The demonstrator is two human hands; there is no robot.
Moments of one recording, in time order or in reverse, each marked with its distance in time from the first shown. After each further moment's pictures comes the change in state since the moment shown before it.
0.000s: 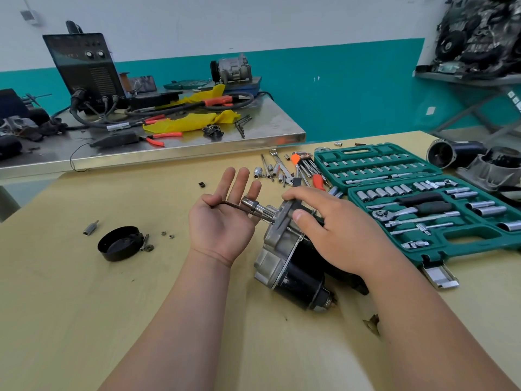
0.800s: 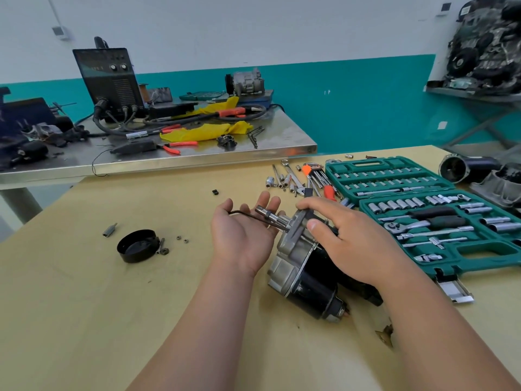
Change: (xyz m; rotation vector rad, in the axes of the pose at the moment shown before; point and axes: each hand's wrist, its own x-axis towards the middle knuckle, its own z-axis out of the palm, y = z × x) left_hand -0.015 -0.010 0.015 -0.004 0.238 -0.040; right_hand -0.001 0.001 0.000 -0.021 0.006 -0.009
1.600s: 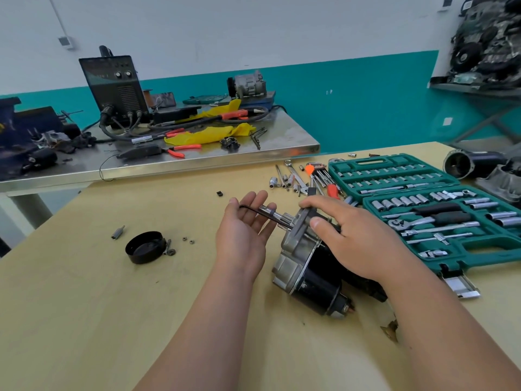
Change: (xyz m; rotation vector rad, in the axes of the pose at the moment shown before) left_hand -0.005 -0.001 -0.007 0.355 0.061 0.212; right_hand 0.001 -0.002 0.000 -0.005 0.004 0.014
